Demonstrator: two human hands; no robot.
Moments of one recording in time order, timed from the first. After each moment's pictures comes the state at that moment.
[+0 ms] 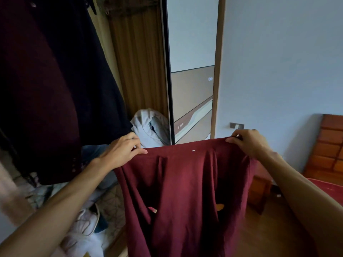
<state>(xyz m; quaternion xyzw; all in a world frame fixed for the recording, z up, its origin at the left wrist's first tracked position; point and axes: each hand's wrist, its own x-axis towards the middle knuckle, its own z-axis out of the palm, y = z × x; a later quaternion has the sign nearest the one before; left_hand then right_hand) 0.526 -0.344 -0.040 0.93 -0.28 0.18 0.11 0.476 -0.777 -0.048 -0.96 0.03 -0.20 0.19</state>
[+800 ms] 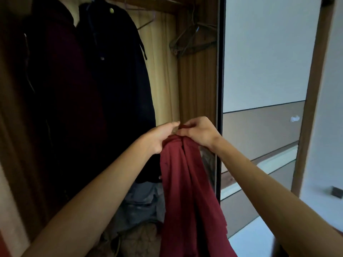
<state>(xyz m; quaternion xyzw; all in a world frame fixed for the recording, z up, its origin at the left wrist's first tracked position) 0.628 -0.459 0.123 0.73 0.14 0.01 0.67 0.686 -0.594 0.108 -0.80 -0.29 -0.05 0.52</state>
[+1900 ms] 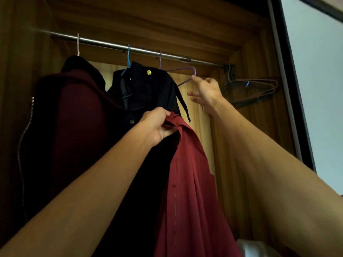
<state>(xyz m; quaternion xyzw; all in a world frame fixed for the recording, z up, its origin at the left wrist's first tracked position) 0.736 -0.287 0.328 0.60 0.02 0.34 0.72 0.841 -0.400 0.391 -0.50 -0.36 -0.11 0.78</state>
